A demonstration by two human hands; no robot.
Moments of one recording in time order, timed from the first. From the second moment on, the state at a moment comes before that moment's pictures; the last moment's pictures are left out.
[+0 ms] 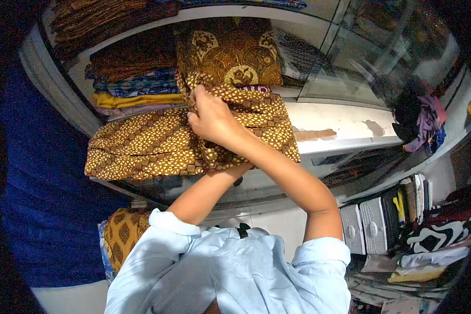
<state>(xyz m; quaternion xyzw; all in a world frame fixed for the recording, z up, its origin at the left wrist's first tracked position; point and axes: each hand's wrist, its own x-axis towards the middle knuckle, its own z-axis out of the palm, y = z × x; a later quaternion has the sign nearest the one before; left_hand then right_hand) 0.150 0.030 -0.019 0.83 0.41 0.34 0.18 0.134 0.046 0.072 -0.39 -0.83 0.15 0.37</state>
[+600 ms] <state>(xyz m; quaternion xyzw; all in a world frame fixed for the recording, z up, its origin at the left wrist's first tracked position) 0.045 -0.005 0.065 0.75 0.51 0.41 0.01 0.232 0.028 0.016 -0.59 -0.79 -0.05 0.17</state>
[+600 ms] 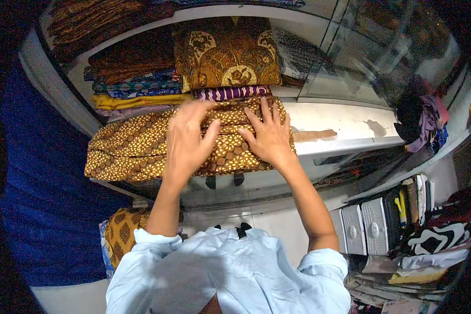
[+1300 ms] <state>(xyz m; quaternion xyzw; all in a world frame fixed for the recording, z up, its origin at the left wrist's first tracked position) 0.007 -0.003 0.012 0.74 0.63 0.23 0.01 0.264 0.023 0.027 -0.71 -0.66 -0.11 0.22</state>
